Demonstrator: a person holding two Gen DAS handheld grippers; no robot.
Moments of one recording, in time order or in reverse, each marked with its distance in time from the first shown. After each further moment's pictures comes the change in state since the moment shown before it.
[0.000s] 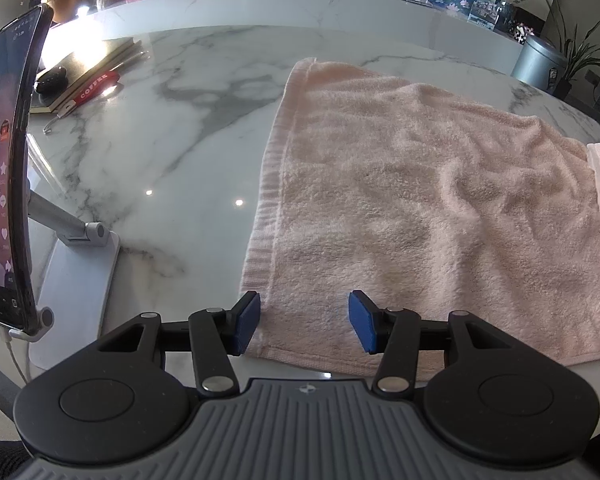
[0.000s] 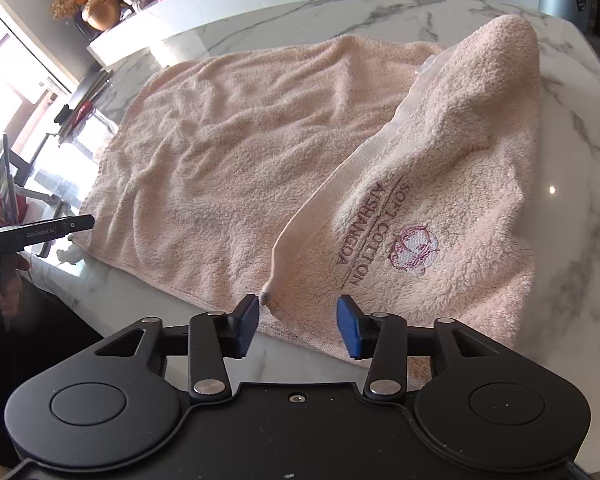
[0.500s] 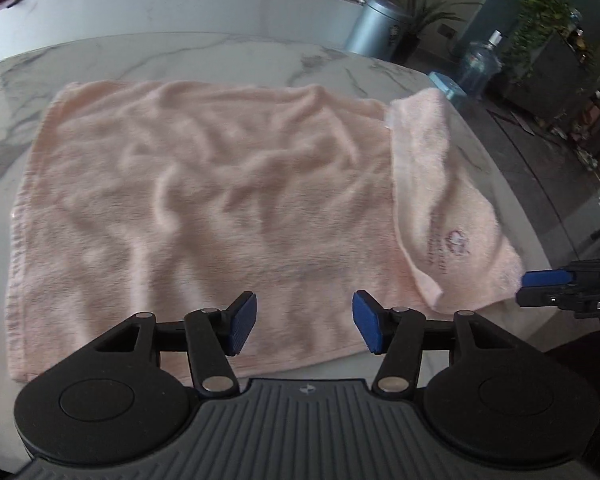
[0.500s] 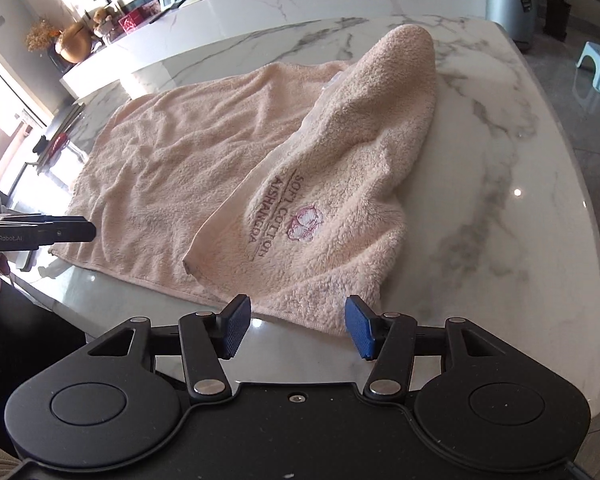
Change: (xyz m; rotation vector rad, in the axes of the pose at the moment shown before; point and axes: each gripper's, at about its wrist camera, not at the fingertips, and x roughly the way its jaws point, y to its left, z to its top) left arm -0.011 -0.152 0.025 0.224 0.151 -0.434; right arm -0.040 -0.039 -0.034 0.059 -0.043 -0.069
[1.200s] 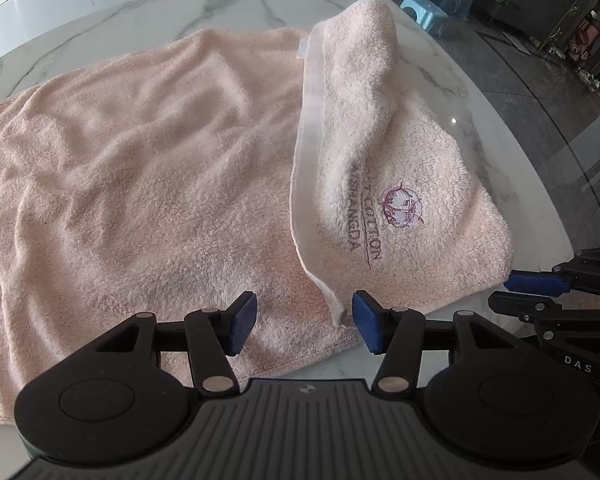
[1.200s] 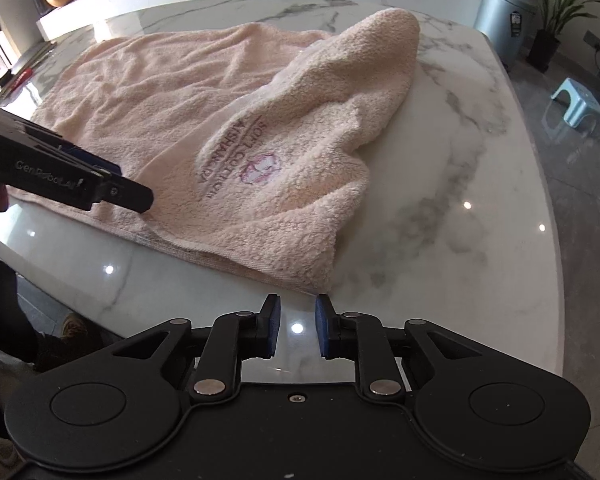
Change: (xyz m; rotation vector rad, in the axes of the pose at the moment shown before) left arm 0.079 -0.075 0.016 0.103 0.169 0.091; right arm 0.022 0.000 -0.021 -0.111 0.054 -0.259
